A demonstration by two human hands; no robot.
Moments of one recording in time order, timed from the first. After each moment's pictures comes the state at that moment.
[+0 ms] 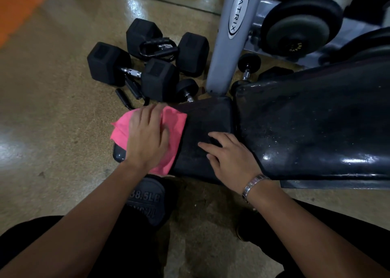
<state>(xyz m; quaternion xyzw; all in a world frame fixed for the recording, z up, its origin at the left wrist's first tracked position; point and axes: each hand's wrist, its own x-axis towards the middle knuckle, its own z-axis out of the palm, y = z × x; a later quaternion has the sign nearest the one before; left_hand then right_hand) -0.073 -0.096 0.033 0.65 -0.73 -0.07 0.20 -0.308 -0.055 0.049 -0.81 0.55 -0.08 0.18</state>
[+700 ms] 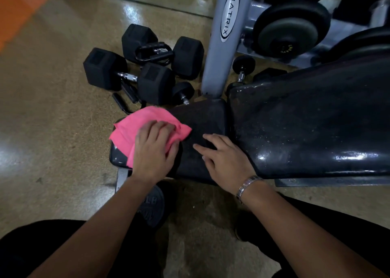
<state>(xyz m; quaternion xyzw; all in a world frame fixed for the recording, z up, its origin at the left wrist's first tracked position) -0.089 -0.072 0.007 0.63 -0.76 -0.06 0.18 -0.311 -0.053 0.045 -0.81 0.55 -0.08 0.17</state>
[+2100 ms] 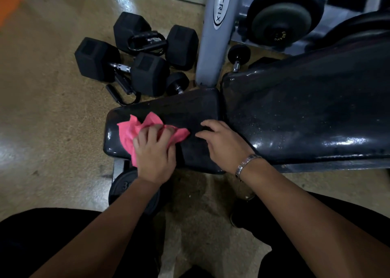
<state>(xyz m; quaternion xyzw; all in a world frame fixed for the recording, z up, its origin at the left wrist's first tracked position) -0.118 -0.039 0.007 0.65 -0.73 -0.03 0.19 -0.326 -0.065 0.062 -0.81 0.53 -0.06 0.24</state>
